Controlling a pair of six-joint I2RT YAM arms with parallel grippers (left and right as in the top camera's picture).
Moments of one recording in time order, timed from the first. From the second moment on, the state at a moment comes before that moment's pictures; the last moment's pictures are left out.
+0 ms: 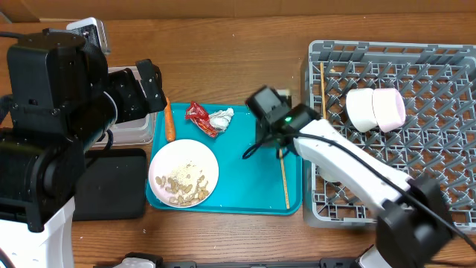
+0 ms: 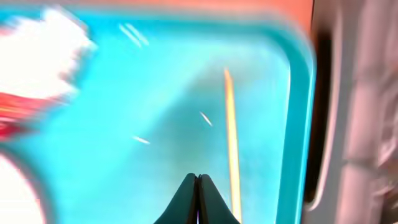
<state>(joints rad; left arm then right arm) -0.18 1.39 2.16 -1.47 -0.03 -0.39 0.65 1.73 1.33 -0.84 0.20 0.62</state>
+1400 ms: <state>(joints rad) -0.18 1.39 2.16 -1.47 -0.03 -0.39 0.60 1.89 1.19 -0.79 0.09 0.43</state>
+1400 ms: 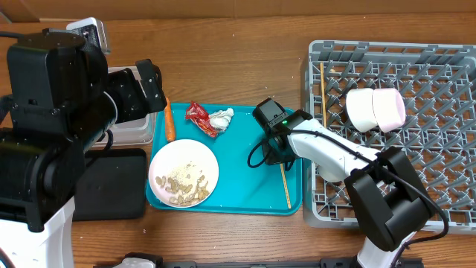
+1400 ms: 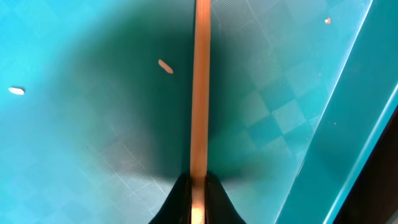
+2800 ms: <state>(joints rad) -0.18 1.39 2.16 -1.47 -0.03 -0.39 0.32 1.65 1.47 -0.87 0.29 0.24</state>
